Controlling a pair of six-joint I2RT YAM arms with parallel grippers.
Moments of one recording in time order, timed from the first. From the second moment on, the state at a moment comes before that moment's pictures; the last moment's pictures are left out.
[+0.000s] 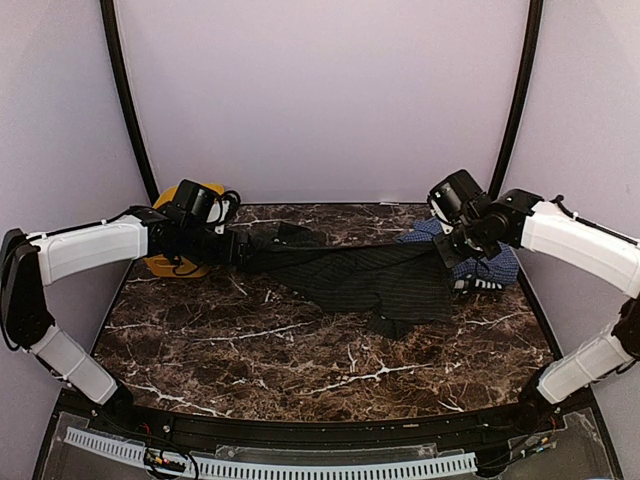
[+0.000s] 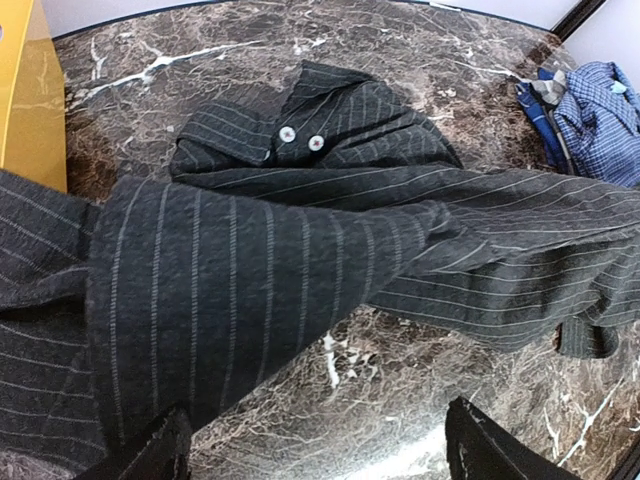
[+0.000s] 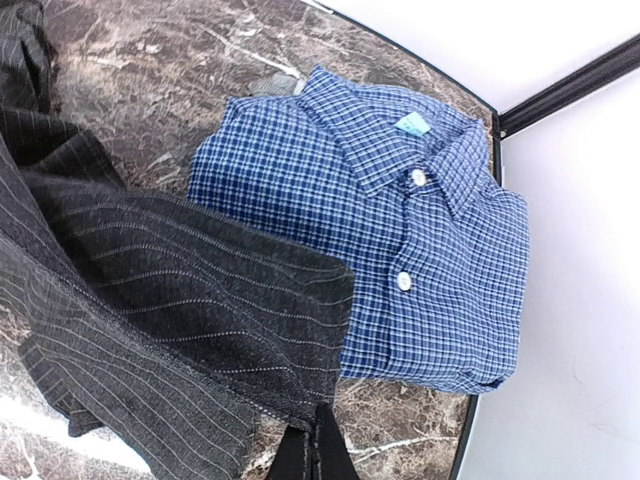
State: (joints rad) left arm -0.50 1.50 1.10 -0.41 0.05 -0.30; right arm 0.67 1.39 1.21 -0.84 0.53 0.09
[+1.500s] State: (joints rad) left arm -0.41 1.80 1.41 -0.39 0.06 -0.20; right arm 0.59 1.31 1.10 -0.85 0.49 0.17
